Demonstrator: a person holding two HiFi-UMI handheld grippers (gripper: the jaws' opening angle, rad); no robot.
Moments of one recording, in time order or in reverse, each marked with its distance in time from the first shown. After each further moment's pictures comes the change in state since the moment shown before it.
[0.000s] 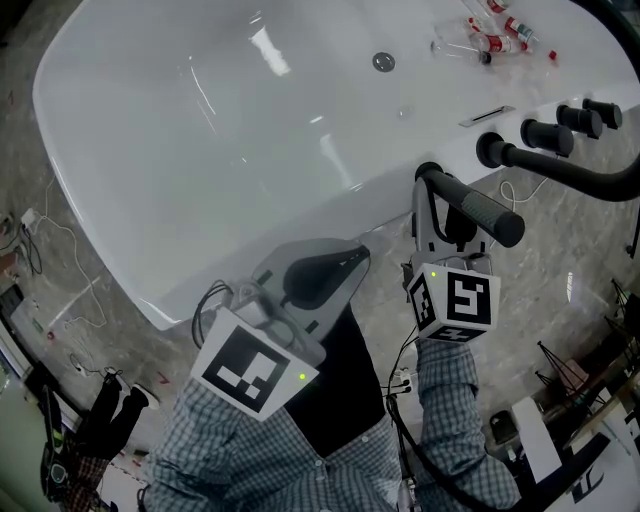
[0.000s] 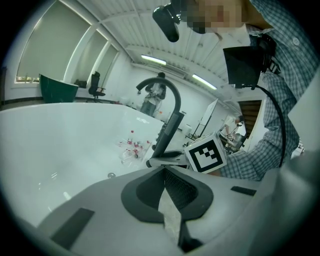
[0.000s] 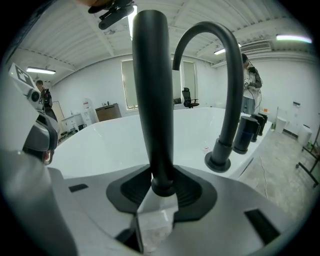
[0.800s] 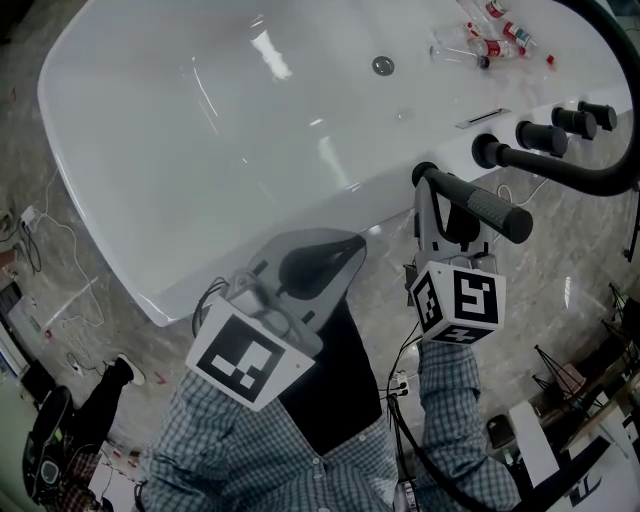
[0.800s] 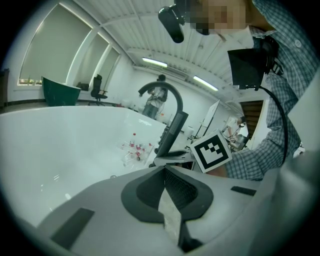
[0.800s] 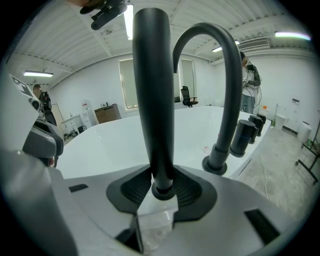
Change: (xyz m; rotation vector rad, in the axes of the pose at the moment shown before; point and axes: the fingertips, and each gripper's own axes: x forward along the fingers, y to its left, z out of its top) left arm -0.003 0.004 0.012 0.001 -0.036 0.031; right arm -0.009 -0.003 0.013 0.021 0.020 0.004
